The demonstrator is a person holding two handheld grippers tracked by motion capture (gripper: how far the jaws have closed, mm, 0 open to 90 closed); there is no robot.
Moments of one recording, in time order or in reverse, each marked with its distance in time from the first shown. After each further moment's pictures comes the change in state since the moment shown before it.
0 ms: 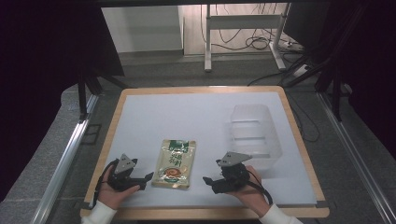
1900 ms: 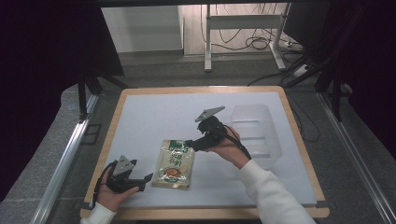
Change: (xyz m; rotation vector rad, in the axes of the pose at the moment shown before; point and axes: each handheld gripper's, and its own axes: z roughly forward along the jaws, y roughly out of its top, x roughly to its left) left arm -0.002 -0.003 -0.005 -0.010 -0.003 -0.003; right arm -0.046 0.118 0.052 0.076 0.049 -0.030
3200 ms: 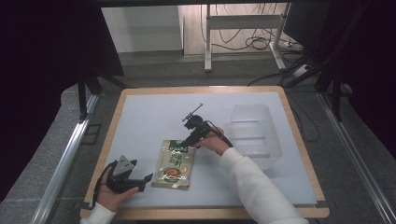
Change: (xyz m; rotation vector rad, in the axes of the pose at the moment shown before) left arm 0.000 0.000 0.000 -0.004 -0.003 0.001; right arm -0.037 -0.002 0.101 0.284 0.074 0.089
